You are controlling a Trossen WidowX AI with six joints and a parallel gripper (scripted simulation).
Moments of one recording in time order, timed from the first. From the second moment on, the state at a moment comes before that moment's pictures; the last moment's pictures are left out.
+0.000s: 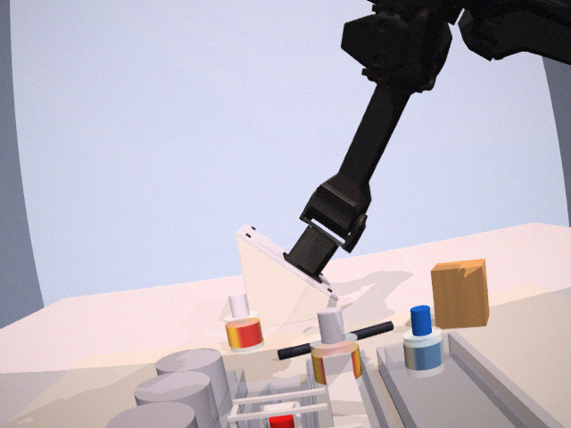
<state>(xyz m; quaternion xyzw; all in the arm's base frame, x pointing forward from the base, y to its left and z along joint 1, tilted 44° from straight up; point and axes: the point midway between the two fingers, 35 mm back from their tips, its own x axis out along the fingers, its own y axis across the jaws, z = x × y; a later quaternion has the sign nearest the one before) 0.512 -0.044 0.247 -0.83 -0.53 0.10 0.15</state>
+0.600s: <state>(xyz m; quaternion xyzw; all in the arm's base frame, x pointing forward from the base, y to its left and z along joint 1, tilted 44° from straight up) 0.459 -0.159 0.114 -0.64 -0.07 0.36 0.67</state>
